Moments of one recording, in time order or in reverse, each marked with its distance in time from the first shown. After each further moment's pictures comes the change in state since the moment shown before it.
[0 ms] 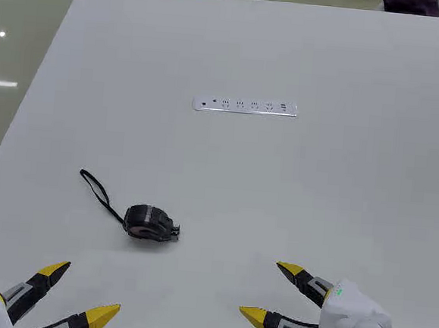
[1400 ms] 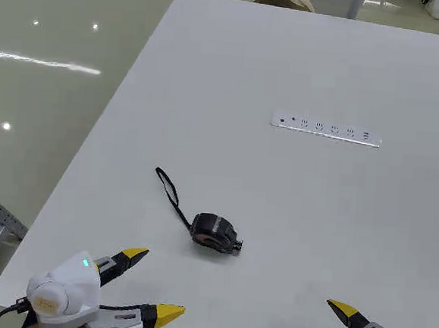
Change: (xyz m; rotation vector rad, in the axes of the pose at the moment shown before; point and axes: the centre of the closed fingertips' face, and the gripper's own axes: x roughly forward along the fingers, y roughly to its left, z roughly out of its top) left arm 0.015 0.002 0.000 0.089 0.072 -0.066; right arm 0.019 0.009 -0.002 -0.046 0.021 0.092
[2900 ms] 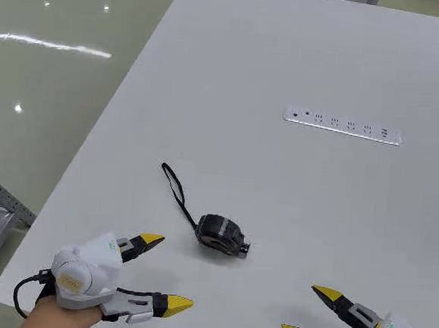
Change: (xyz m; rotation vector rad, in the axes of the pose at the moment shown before) left arm 0.028 0.018 0.002 0.115 0.114 -0.060; right arm 0.049 -0.005 0.008 -0.054 0.012 0.114
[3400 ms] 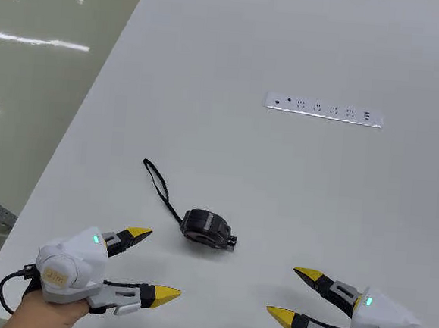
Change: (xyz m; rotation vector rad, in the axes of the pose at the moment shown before) left arm 0.009 0.011 0.000 0.012 0.015 -0.025; right arm 0.012 -0.007 0.001 0.011 -0.014 0.022
